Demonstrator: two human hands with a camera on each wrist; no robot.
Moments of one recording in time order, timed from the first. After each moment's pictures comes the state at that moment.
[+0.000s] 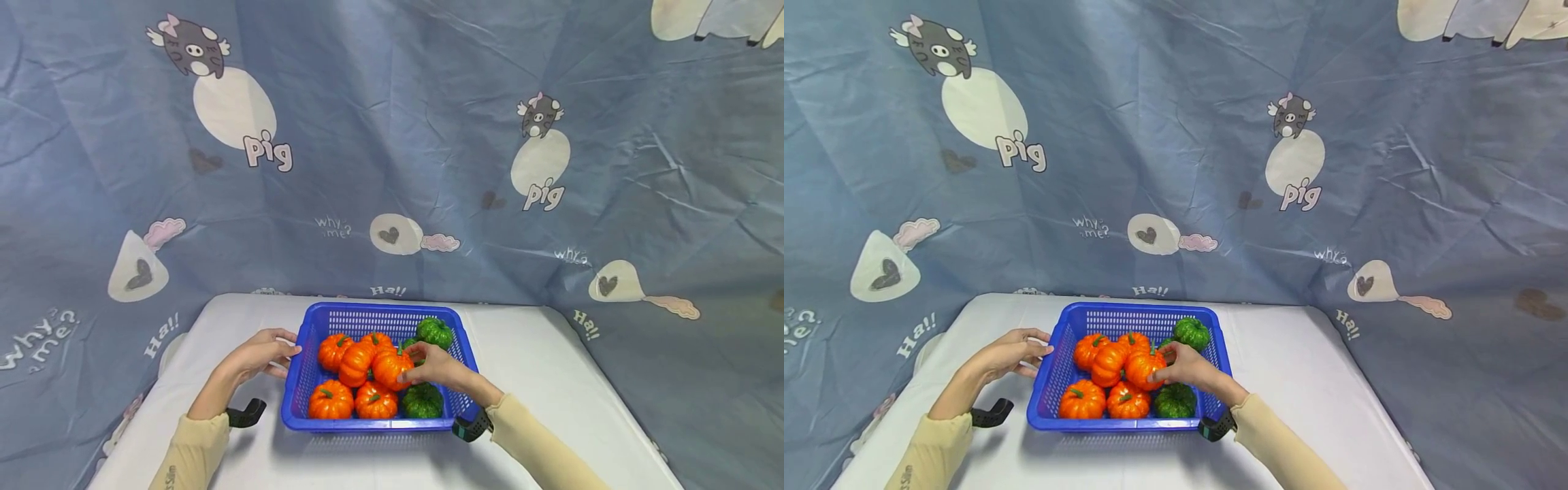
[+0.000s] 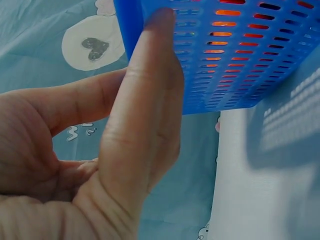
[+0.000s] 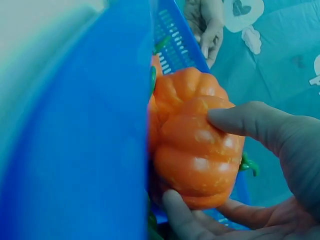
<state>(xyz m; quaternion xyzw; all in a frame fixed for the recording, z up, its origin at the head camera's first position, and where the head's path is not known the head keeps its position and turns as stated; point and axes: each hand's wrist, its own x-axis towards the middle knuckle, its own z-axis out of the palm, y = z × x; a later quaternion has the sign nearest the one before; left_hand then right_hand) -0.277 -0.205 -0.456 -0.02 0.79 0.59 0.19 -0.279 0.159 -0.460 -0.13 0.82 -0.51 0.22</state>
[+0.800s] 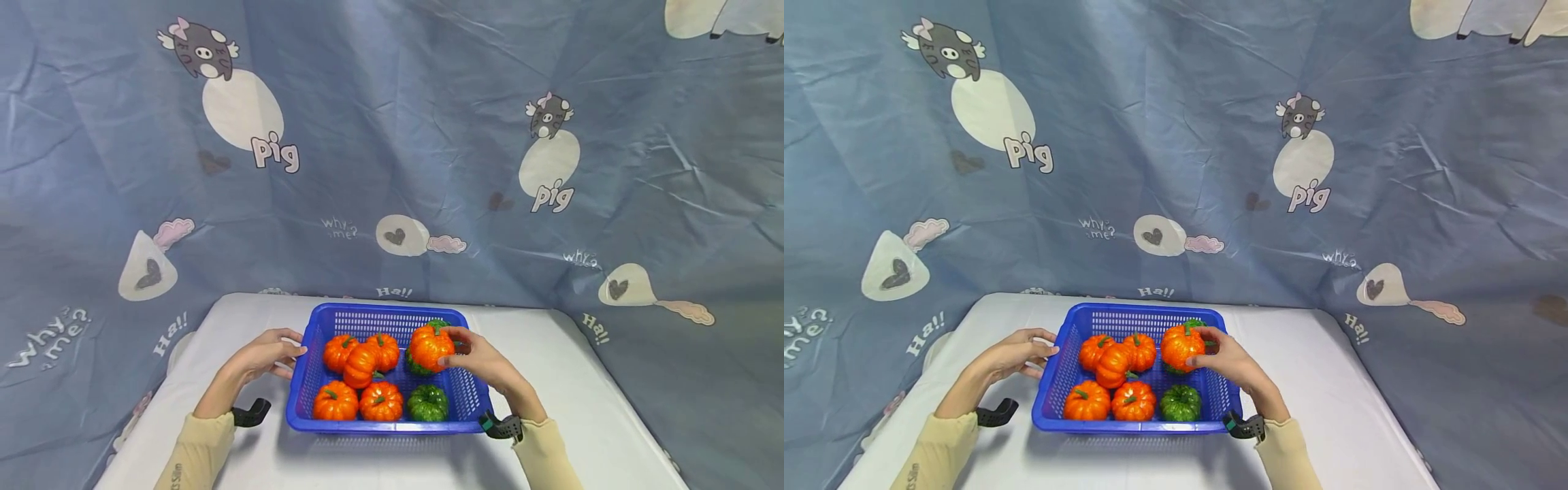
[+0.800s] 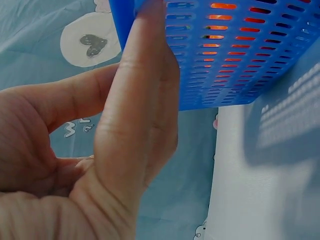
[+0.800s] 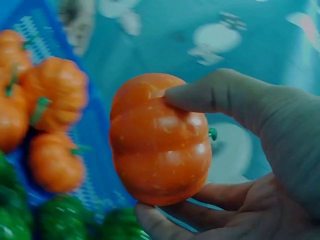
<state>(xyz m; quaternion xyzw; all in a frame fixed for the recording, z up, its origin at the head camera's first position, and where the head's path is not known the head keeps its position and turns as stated) -0.278 -0.207 -0.460 -0.02 0.78 0.60 0.20 -0.272 0.215 -0.426 -0.15 0.82 -0.54 0.14</state>
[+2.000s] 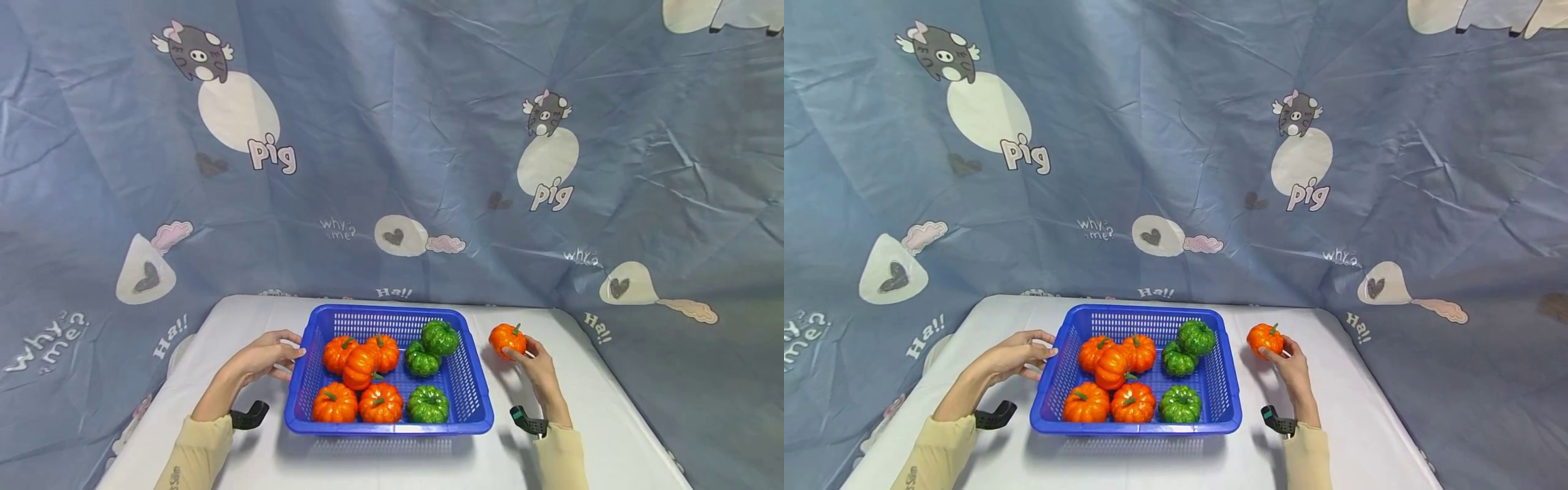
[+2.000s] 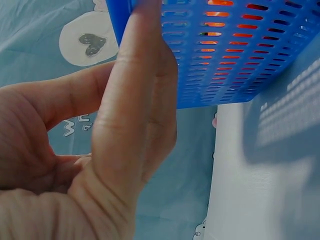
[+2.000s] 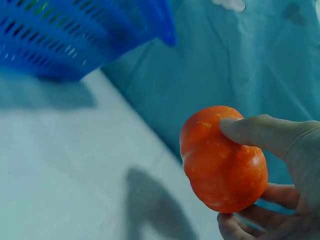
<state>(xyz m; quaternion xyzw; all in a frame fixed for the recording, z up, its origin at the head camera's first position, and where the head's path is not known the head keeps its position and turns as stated) -0.280 -0.208 -0.463 -0.03 0.78 0.59 0.20 -0.315 0.340 -0.515 0.12 0.80 -0.59 -0.03</state>
